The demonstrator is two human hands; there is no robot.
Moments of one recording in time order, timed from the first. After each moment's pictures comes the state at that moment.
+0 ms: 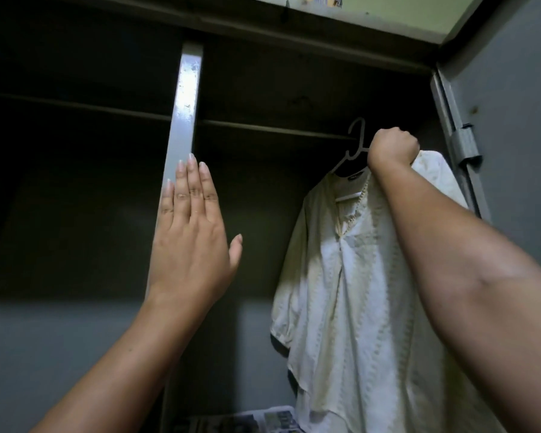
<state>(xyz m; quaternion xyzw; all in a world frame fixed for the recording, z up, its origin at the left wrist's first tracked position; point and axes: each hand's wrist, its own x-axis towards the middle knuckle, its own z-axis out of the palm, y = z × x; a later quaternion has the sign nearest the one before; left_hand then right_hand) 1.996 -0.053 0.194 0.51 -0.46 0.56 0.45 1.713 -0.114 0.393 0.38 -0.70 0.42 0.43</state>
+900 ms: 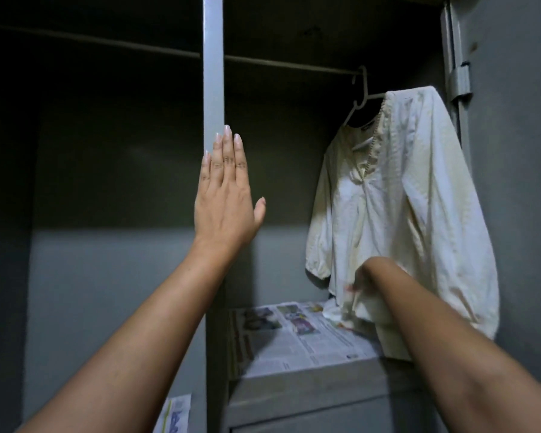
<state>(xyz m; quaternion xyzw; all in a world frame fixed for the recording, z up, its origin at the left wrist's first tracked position) 2.010 -0.032 0.151 0.51 -0.58 0.47 0.44 1.737 -0.143 0.098 0.58 -0.81 -0.01 0.06</state>
